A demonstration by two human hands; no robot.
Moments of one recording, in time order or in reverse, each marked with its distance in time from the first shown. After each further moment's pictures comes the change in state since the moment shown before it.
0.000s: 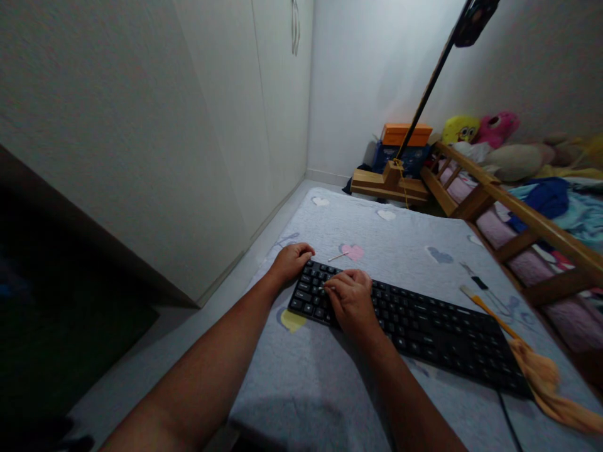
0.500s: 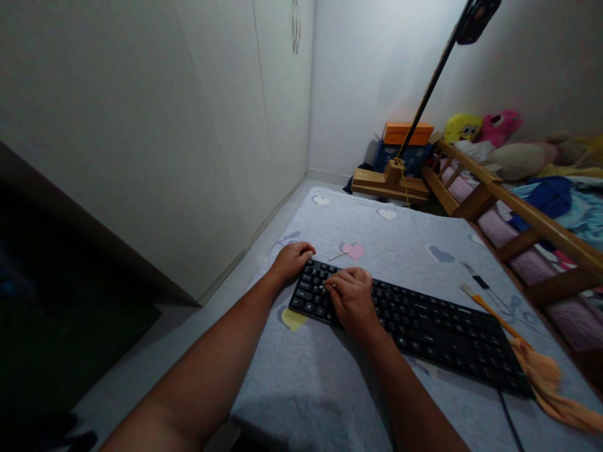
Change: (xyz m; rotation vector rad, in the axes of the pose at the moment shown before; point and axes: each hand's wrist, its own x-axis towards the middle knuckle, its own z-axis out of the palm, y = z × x) left_hand 0.000 0.001 0.000 0.009 -0.002 -0.006; right_hand 0.002 0.000 -0.001 -0.005 -0.018 0.000
